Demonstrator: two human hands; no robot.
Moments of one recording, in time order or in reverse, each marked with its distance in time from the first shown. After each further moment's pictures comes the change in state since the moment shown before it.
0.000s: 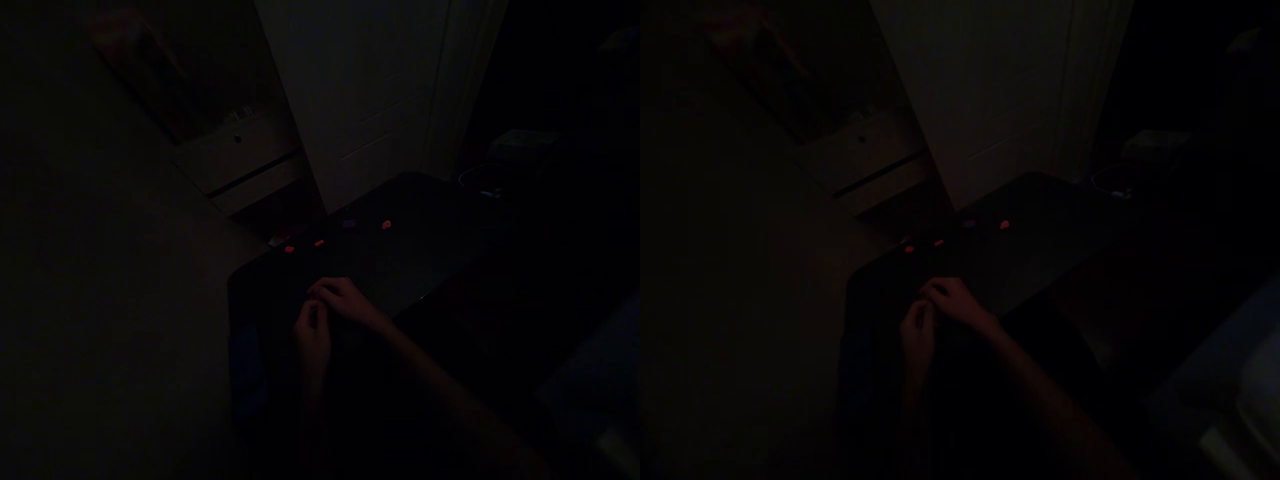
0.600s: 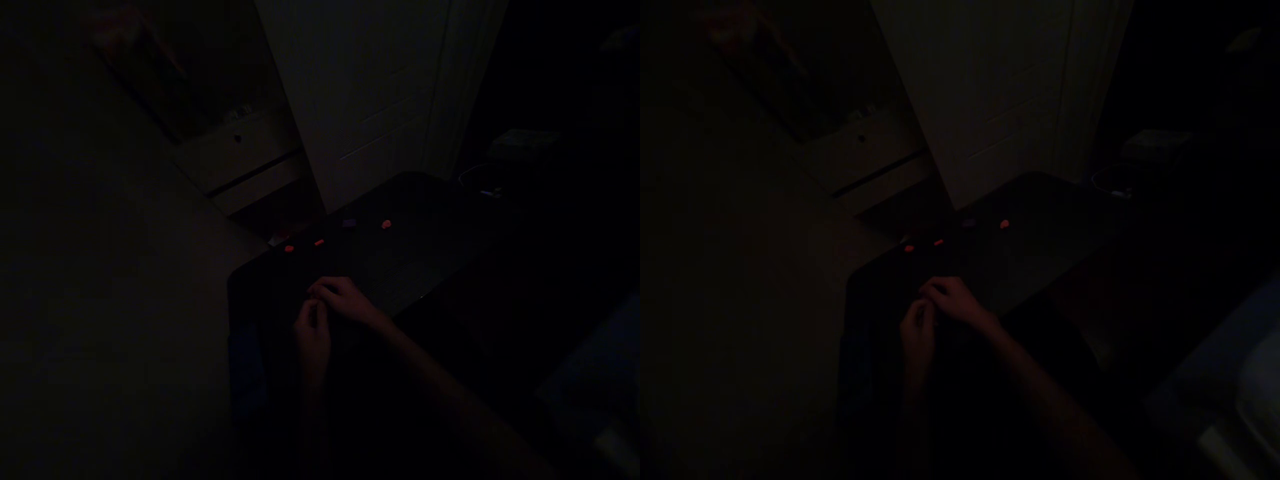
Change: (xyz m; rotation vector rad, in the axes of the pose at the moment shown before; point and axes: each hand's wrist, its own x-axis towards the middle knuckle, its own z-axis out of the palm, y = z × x) left_hand 0.000 0.000 0.000 0.011 0.002 -0.001; right_hand 0.000 -0.001 0.000 0.002 -0.006 -0.001
